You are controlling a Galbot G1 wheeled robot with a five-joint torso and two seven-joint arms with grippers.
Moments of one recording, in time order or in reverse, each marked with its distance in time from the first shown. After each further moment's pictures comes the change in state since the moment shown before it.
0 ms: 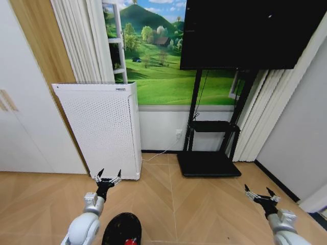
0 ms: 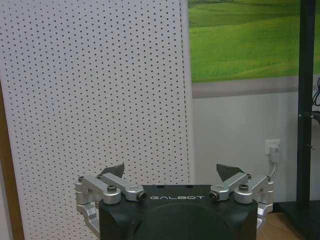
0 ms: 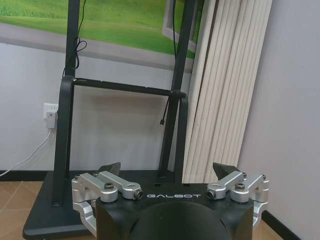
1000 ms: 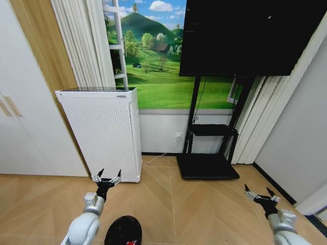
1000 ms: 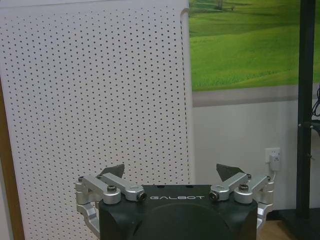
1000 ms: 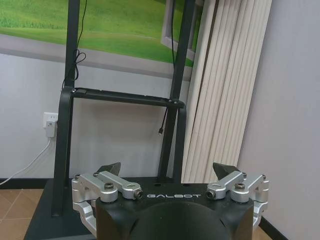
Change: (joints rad) left arm 0.000 0.000 0.000 0.000 0.000 0.000 0.000; right arm 0.000 0.000 0.000 0.000 0.000 0.000 0.000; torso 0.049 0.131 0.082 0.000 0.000
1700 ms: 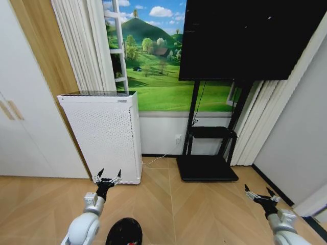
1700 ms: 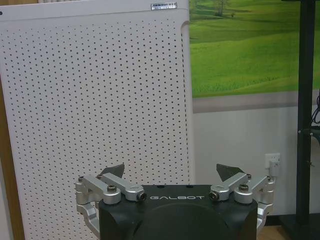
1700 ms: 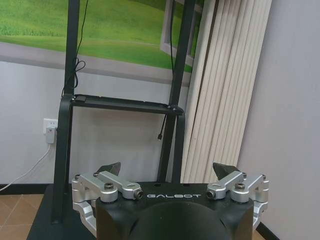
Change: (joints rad) left arm 0.000 0.000 0.000 0.000 0.000 0.000 0.000; right arm 0.000 0.000 0.000 0.000 0.000 0.000 0.000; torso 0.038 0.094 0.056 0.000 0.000
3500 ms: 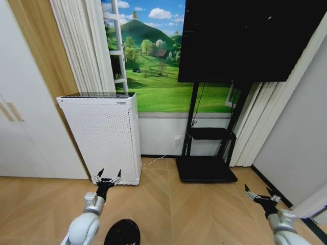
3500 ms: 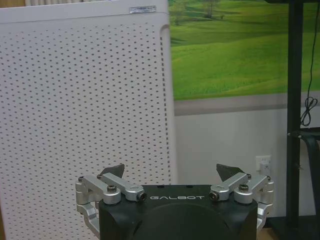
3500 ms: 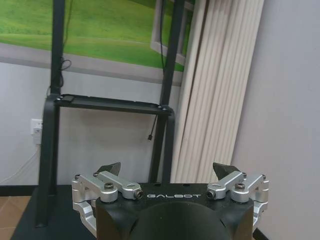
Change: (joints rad) left arm 0.000 0.000 0.000 0.000 0.000 0.000 0.000; right arm 0.000 0.000 0.000 0.000 0.000 0.000 0.000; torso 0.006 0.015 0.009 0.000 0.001
